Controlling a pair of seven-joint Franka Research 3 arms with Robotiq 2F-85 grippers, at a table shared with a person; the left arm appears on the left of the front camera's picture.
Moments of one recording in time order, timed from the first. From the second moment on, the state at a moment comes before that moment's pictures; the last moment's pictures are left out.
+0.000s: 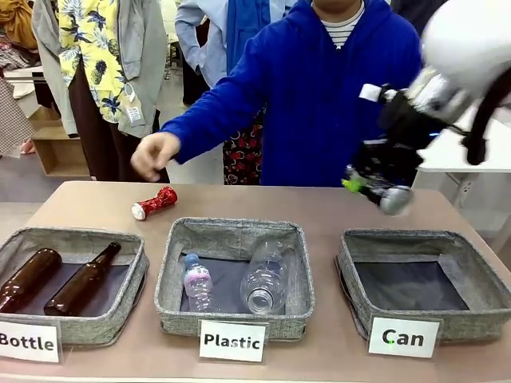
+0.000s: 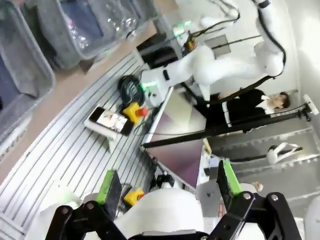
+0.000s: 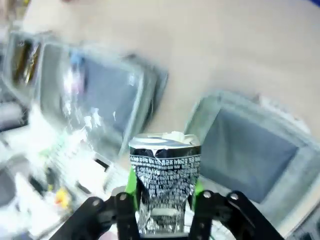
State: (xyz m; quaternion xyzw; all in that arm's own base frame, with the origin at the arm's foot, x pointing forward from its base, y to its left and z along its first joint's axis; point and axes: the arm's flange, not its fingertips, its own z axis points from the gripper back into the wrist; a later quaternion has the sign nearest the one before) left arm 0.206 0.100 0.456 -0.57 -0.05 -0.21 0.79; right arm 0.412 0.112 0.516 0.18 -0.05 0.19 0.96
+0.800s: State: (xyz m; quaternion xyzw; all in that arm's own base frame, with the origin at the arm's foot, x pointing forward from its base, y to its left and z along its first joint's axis) left arm 0.243 0.069 0.436 -0.49 0.01 -0.25 0.84; right arm 0.367 0.047 0.466 0.11 -0.04 0.51 0.85
